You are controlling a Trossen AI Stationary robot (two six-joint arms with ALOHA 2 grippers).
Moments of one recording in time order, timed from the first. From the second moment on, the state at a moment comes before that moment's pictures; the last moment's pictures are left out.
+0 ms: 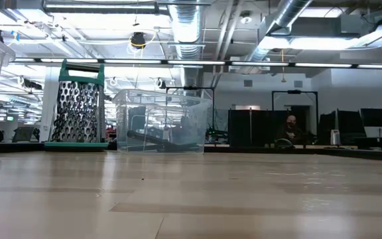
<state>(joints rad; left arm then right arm) -0.67 0.73 0.62 0.14 -0.44 -0.05 0.25 1.56 1.39 0.20 0.27 -0.08</state>
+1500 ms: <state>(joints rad) -0.39 1.07 0.62 0.44 -0.04 -0.22 0.26 1.74 1.39 0.57 -0.04 -0.08</state>
